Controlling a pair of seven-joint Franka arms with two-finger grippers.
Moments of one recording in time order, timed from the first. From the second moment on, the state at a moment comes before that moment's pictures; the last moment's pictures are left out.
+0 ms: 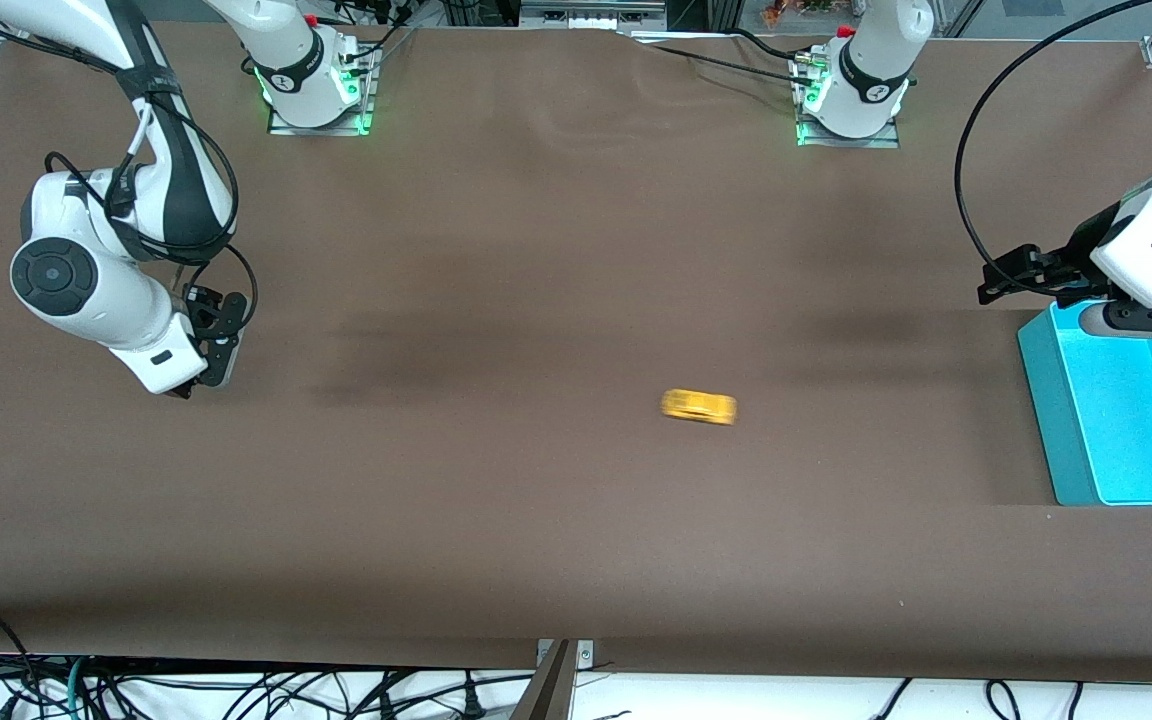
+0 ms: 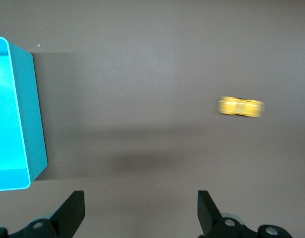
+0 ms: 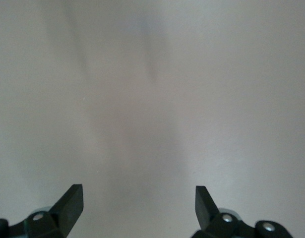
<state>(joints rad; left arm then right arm) -0.02 0.08 0.02 -1.67 -0.07 1.69 0.03 -0.01 0.30 0.10 -1.90 -0.22 2.09 -1.18</state>
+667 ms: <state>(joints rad) -0.02 0.16 0.03 -1.66 -0.06 1.70 0.49 -0.01 0.26 0.10 -1.83 0.04 2.19 -0.94</state>
